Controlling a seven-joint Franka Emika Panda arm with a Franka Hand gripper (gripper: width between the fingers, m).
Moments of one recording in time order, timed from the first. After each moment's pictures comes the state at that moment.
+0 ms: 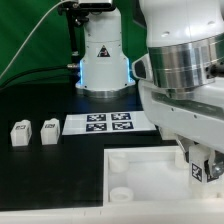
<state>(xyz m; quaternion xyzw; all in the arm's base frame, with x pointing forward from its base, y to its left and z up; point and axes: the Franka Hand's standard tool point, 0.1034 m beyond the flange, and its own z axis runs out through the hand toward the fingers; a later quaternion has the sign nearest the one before) 0.627 0.112 0.065 -0.78 0.62 0.03 0.10</state>
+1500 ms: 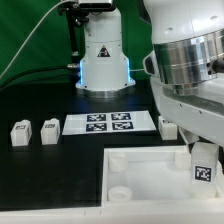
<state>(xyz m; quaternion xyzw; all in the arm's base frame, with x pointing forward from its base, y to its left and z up) 0.627 0.122 0.071 -0.85 0.52 0.02 0.11</state>
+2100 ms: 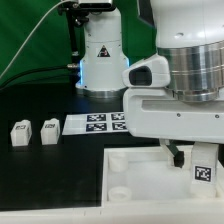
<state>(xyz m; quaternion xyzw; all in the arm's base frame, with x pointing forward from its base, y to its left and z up) 0.628 0.115 0.064 -0.95 0.29 0.01 0.07</state>
